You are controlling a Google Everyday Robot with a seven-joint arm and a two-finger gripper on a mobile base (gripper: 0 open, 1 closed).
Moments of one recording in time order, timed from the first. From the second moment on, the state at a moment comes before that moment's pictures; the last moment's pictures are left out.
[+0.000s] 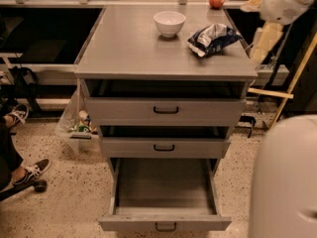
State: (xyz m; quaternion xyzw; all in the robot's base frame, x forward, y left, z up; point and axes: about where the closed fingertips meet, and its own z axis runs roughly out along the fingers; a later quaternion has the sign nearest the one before) arm 0.677 -0.257 0.955 -0.68 0.68 -0.01 0.26
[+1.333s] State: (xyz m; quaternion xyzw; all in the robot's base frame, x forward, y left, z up) arm 0.757 -0.204 1.055 -0.59 0.67 -0.05 0.45
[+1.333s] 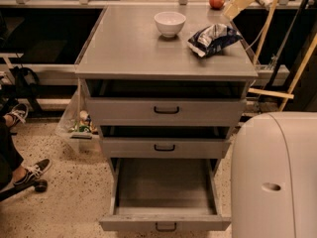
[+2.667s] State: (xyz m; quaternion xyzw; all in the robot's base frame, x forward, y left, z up) arm 0.846 -0.205 0.938 -0.55 0.73 -0.08 0.40
